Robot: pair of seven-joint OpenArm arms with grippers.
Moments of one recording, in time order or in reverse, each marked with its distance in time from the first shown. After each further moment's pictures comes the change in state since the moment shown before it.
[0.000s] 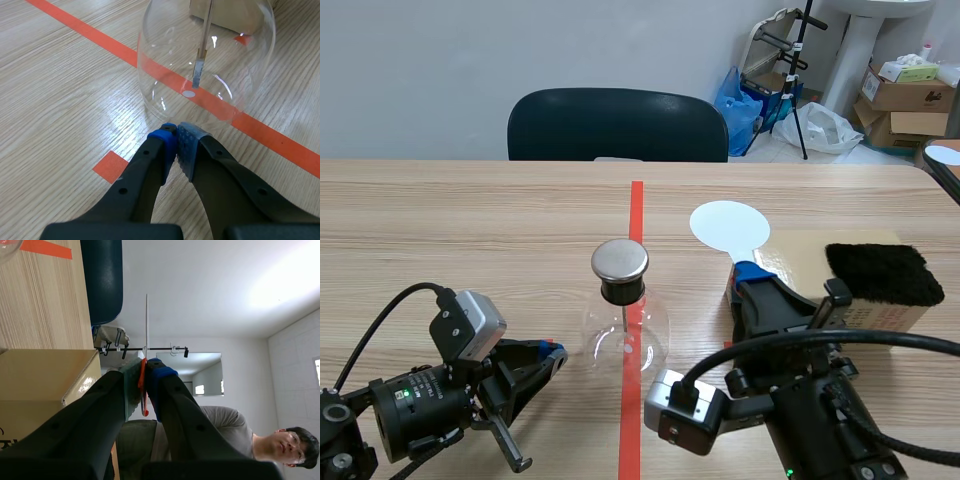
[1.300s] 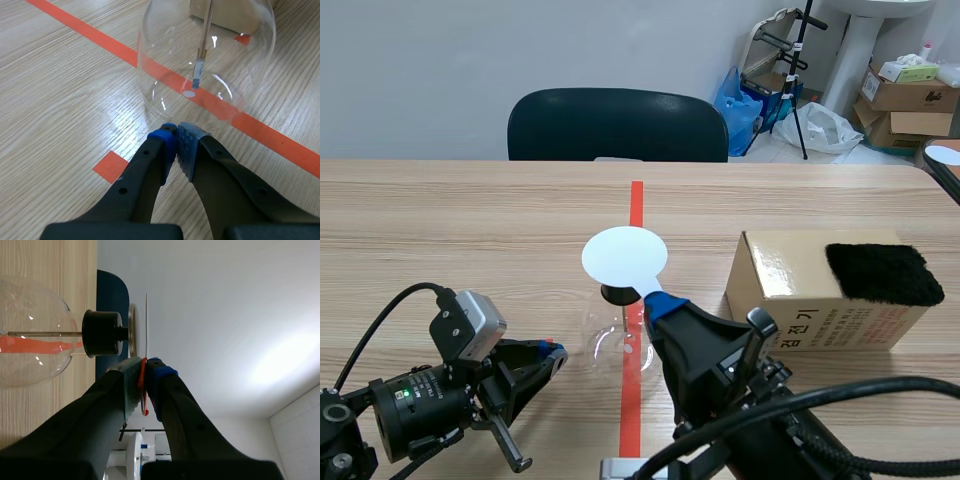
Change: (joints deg) left arm 0.0 0.0 0.0 0.0 0.0 0.0 0.0; right arm 0.0 0.0 0.0 0.0 -0.1 0.0 22.7
